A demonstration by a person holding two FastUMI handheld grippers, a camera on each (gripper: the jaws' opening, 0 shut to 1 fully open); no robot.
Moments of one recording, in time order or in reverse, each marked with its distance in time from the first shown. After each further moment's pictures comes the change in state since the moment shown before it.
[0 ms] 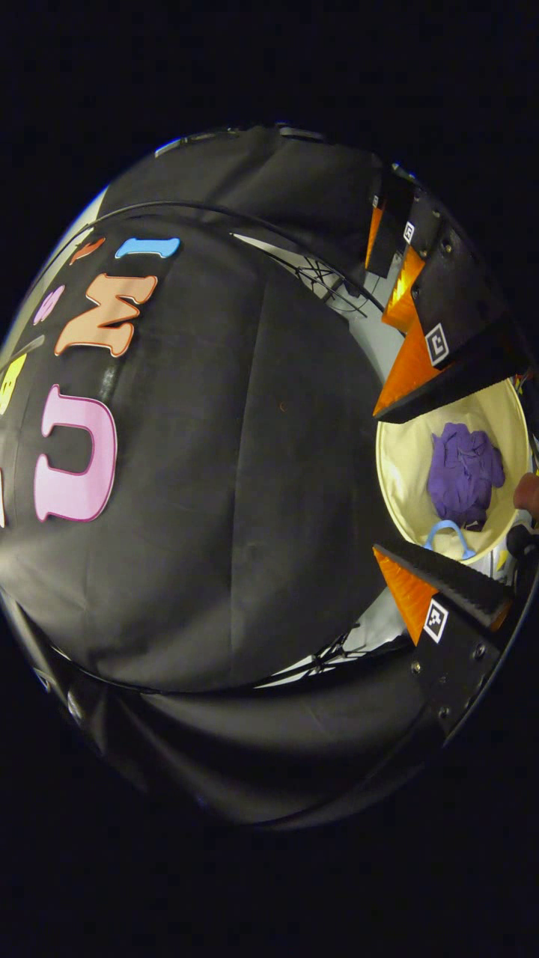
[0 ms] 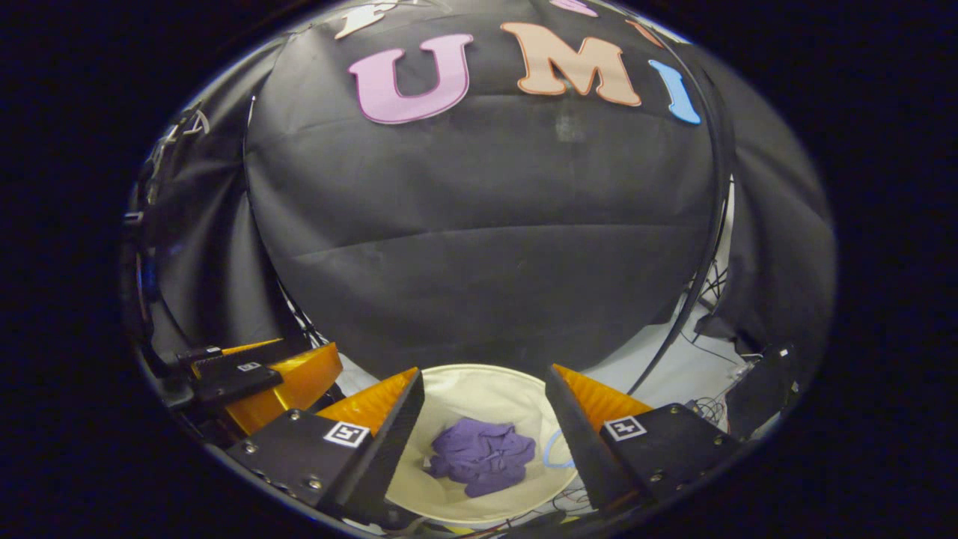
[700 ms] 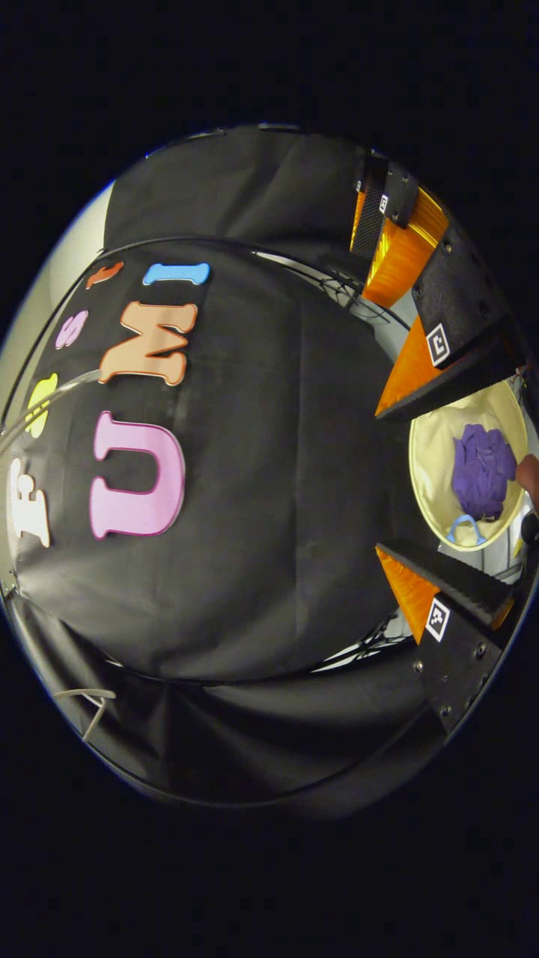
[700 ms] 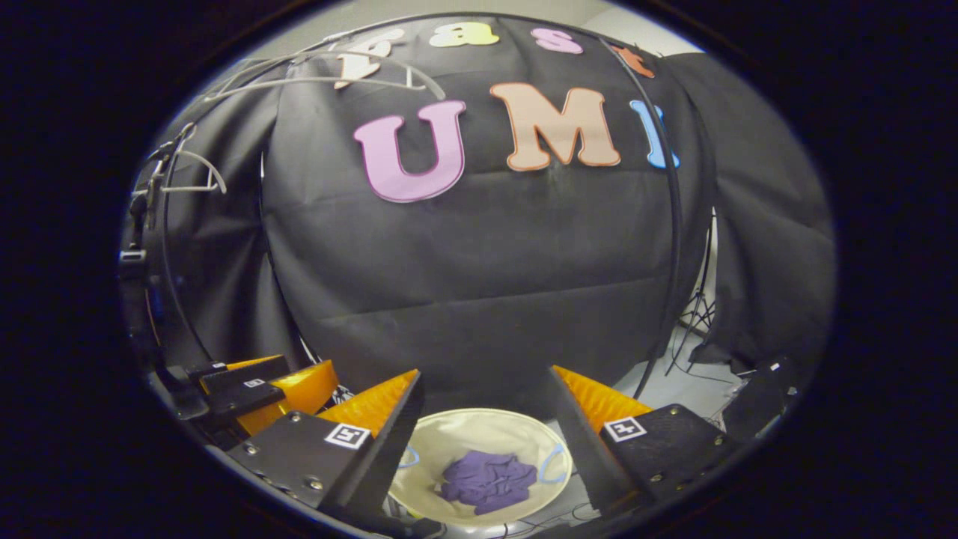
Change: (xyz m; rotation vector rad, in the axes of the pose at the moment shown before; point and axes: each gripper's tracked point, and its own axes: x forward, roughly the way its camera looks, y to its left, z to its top) left arm -0.081 -0.016 0.088 0.051 -0.185 -0.007; right arm -0.096 -0.006 0.094 0.058 -0.194 0.001
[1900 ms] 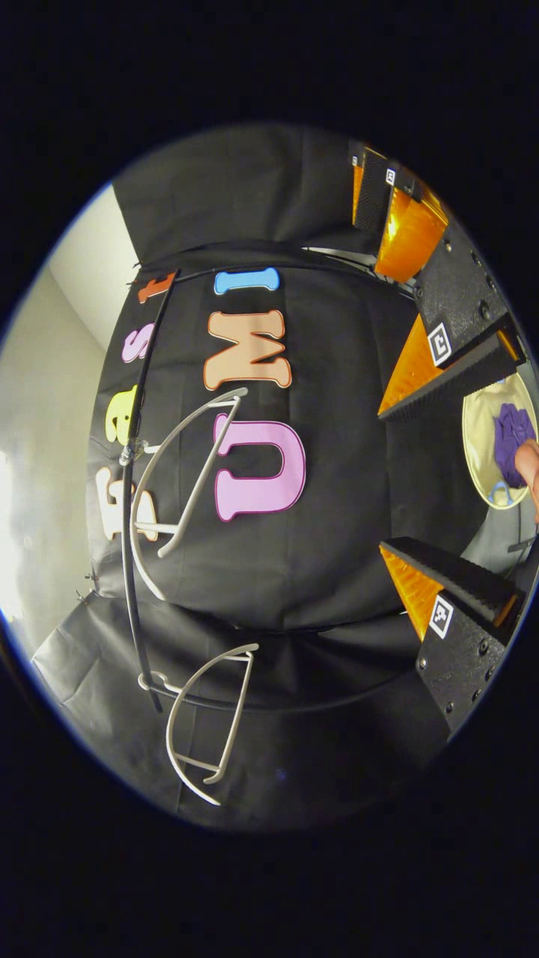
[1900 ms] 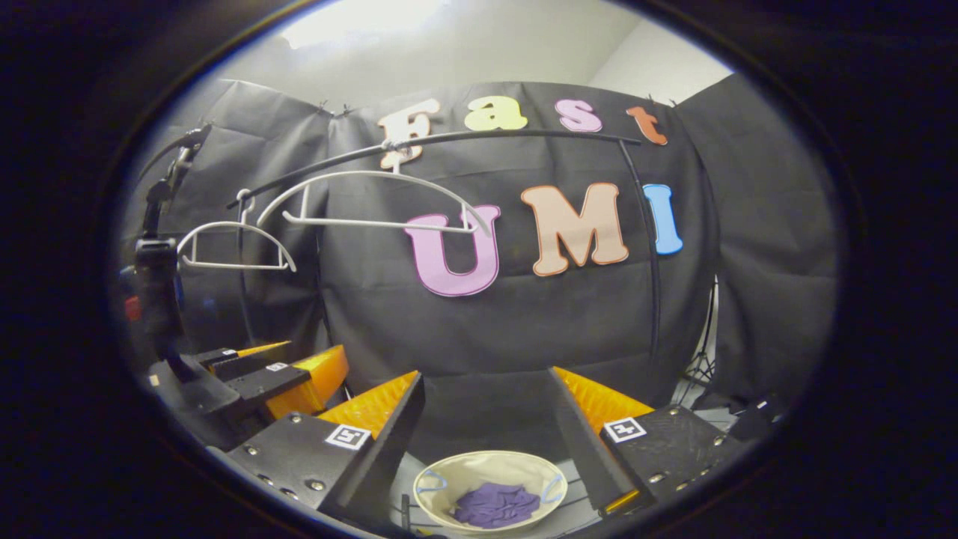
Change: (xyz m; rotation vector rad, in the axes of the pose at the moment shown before) left arm -0.134 -0.006 0.155 0.046 -0.304 0.085; right arm -0.154 0.037 0.131 -0.032 -0.257 0.108
